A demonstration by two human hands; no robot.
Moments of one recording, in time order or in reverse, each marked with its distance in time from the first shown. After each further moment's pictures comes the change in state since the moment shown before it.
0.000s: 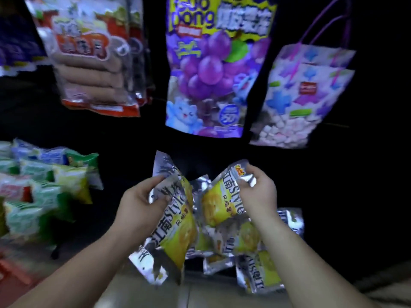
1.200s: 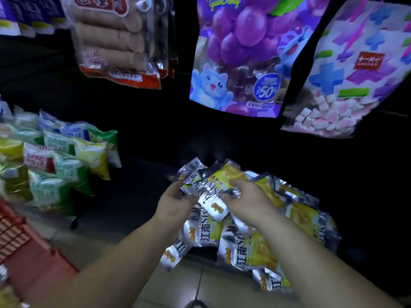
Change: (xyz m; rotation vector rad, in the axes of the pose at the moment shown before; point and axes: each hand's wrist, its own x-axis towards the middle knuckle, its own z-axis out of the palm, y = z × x) left_hand 0.013 -0.070 0.055 -0.321 -0.027 -0.507; right_hand -0.019 0.017 0.049 -0.448 -0.581 -0.042
